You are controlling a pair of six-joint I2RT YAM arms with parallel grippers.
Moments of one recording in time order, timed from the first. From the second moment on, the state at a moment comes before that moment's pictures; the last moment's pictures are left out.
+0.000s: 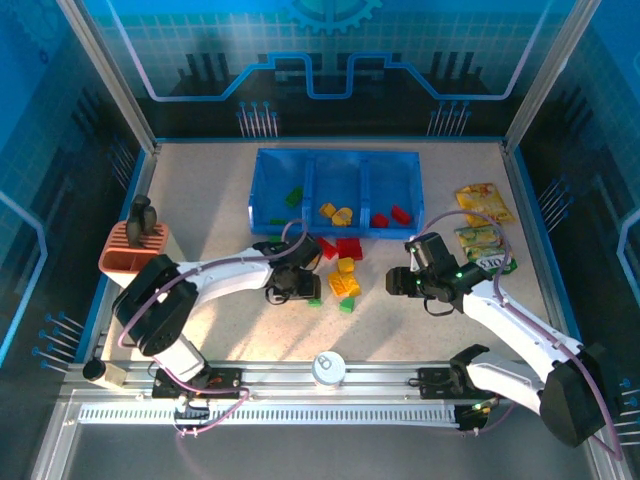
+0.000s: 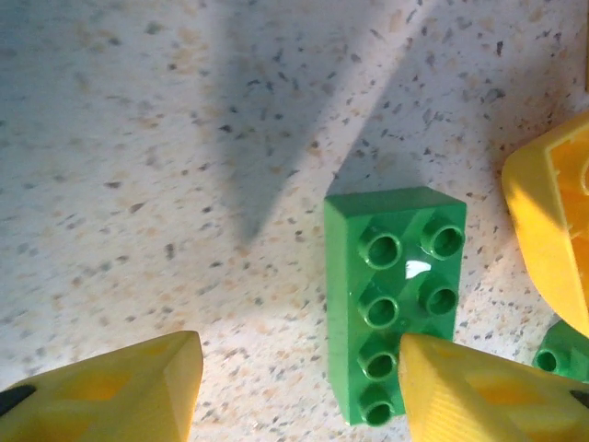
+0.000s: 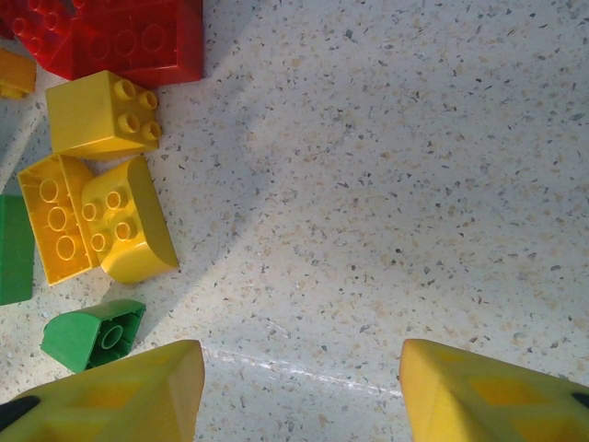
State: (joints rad) left arm -0.73 1.60 0.93 -0.62 0.03 -0.80; right arm 0.47 1.04 0.63 -0.64 -0.06 0.48
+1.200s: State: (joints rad) left arm -0.82 1.79 1.12 -0.74 -0.08 -0.76; right arm 0.47 1.04 0.61 -0.62 -0.05 0.48
